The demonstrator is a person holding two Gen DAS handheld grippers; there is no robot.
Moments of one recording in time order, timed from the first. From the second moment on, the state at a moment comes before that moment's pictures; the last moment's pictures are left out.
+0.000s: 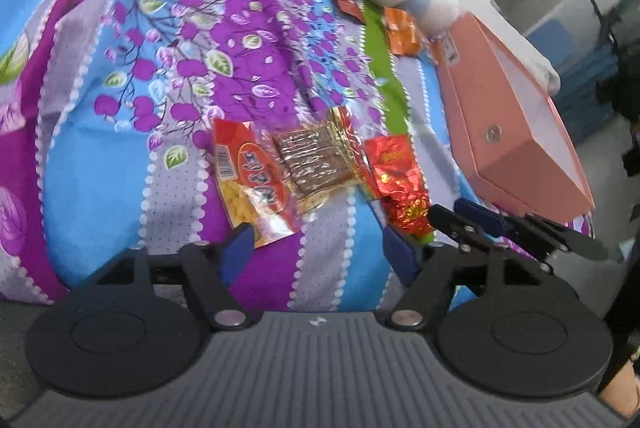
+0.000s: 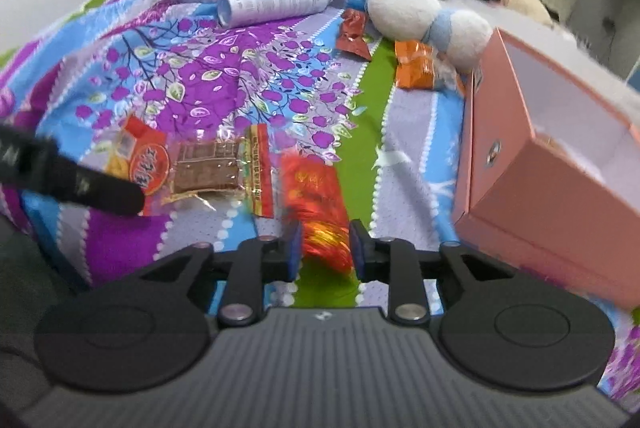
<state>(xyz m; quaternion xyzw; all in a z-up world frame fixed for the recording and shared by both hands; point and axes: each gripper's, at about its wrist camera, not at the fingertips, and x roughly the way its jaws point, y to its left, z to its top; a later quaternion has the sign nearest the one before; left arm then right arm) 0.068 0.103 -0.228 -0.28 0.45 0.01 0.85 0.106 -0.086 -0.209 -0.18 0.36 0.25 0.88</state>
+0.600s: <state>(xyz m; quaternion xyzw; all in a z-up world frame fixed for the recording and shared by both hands) 0.118 0.067 -0.221 0.09 0.45 -0.12 0.88 0.137 -0.127 -0.229 -0.01 0.38 0.24 0.89</state>
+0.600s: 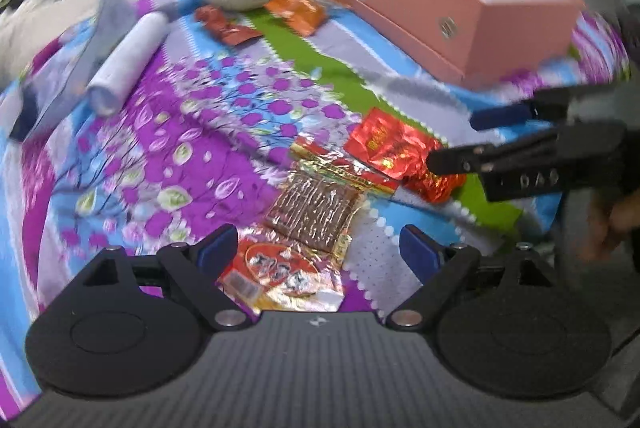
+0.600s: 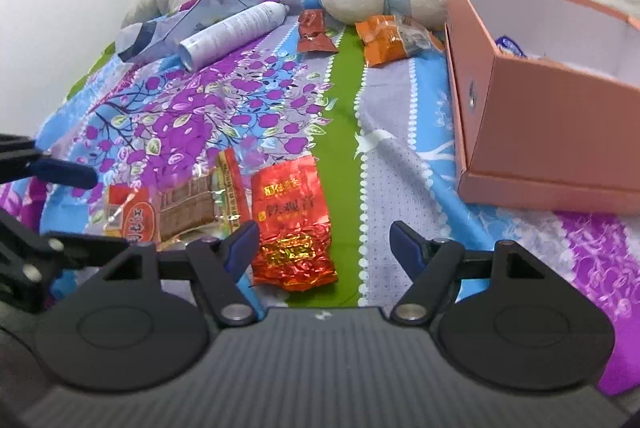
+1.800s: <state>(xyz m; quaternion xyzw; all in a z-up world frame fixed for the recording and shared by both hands) 0.166 0.071 -0.275 0.12 0.46 -0.21 0.85 0.146 -0.117 -0.253 -0.02 0.40 0.27 0.87</state>
